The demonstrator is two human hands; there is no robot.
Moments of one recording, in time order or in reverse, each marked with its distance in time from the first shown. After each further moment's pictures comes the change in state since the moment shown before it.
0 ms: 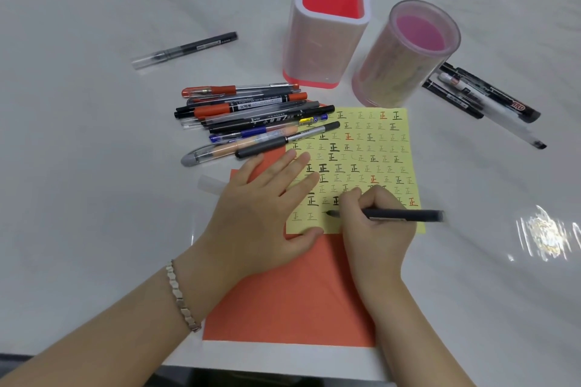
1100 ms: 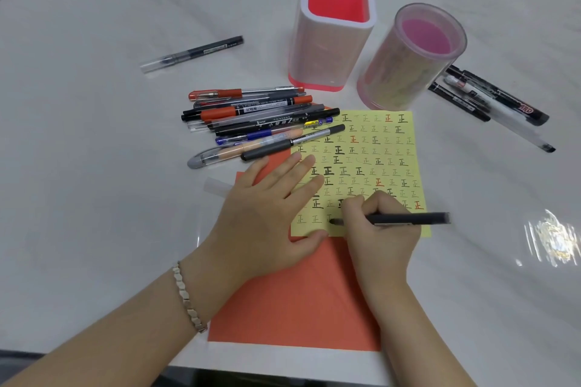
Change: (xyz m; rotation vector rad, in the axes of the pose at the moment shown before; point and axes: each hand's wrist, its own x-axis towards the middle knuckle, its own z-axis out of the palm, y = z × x) left_hand 0.001 -0.001 0.000 -0.003 -0.002 -0.003; right_hand 0.000 -0.001 0.000 0.008 -0.035 0.019
